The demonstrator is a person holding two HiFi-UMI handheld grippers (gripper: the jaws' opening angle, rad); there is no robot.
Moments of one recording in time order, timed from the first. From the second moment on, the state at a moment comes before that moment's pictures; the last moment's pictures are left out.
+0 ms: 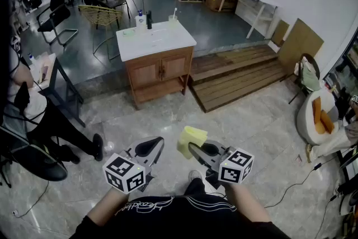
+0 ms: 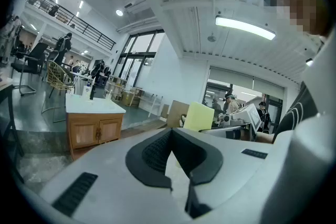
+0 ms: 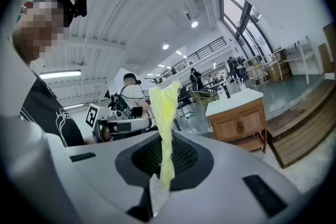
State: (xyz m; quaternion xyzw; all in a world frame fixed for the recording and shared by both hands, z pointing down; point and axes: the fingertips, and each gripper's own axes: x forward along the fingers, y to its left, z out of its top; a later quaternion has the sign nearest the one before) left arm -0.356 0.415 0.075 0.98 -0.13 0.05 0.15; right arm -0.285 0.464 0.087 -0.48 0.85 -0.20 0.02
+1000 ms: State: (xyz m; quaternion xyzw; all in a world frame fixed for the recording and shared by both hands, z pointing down) left arm -0.180 0.324 0.134 0.96 -0.15 0.09 0.22; right arm -0.103 0.381 0.135 -0.48 0.83 -0.29 0.03
